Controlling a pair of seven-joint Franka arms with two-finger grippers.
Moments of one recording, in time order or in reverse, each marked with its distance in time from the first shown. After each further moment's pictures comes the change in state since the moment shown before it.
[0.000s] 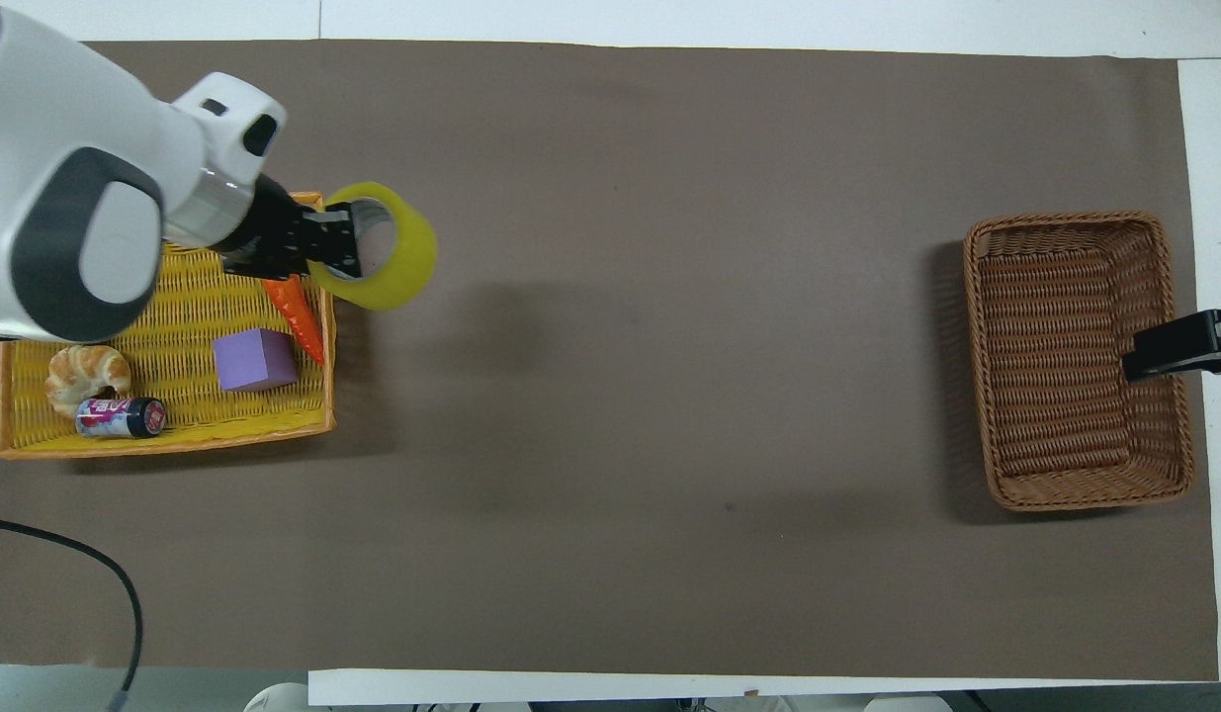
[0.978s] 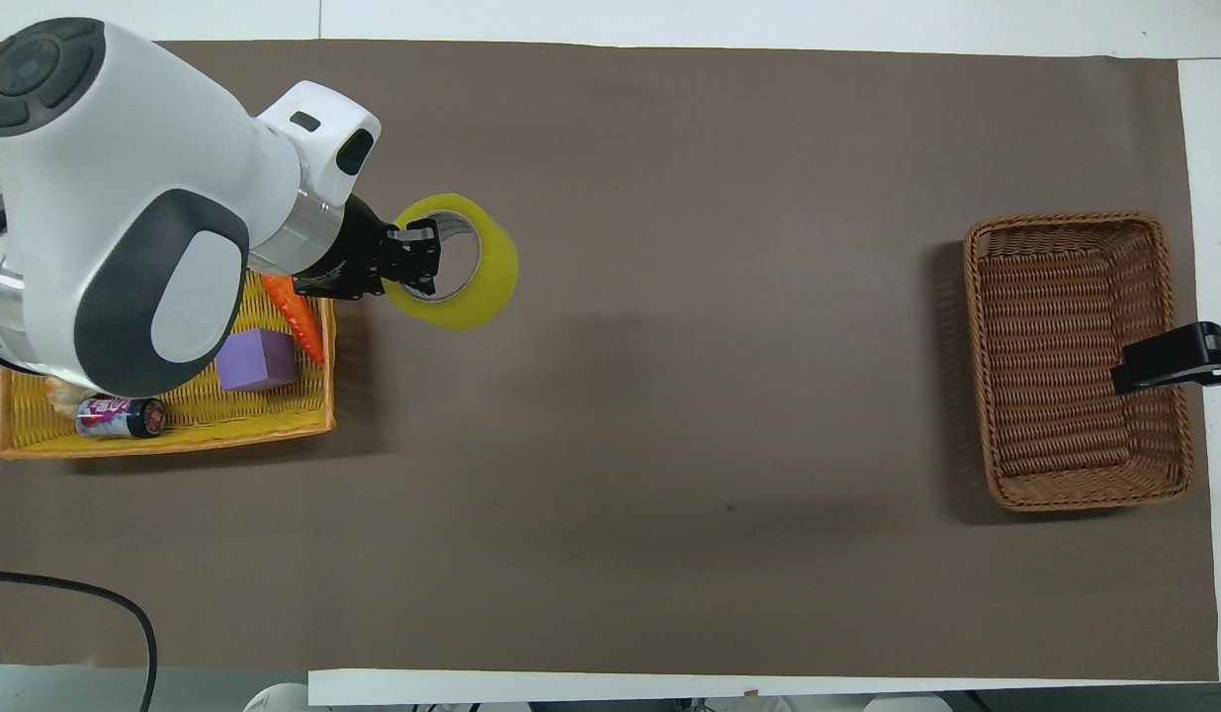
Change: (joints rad) left arm -0.093 -0.055 0.006 0.037 -0.001 -0.021 -0.096; right arm 0.005 -0.005 0.015 0.013 0.051 -0.035 -0.021
